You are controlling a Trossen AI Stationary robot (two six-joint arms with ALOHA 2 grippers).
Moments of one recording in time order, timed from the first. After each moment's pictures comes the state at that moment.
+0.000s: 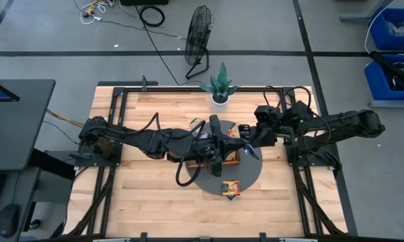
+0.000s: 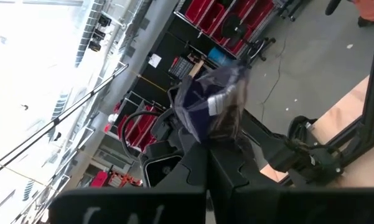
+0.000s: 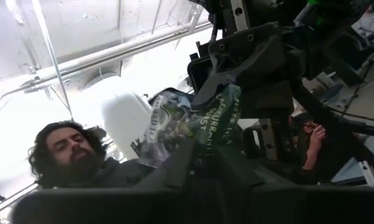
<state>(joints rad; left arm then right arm) -0.30 1.83 1.93 -0.04 -0.46 0.97 -0.03 1.10 0.71 1.01 -0.70 1.17</state>
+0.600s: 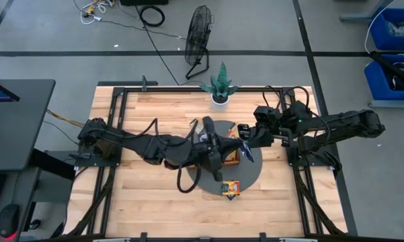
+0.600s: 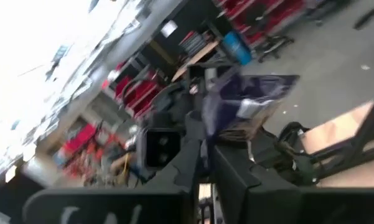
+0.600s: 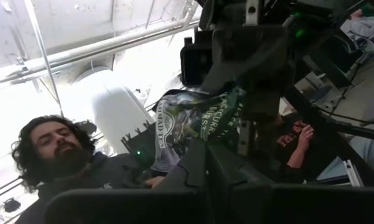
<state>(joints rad) -0.34 1.83 1.93 -0.05 -0.66 0.71 -0.03 1.10 0.71 0.96 -0.71 1.11</state>
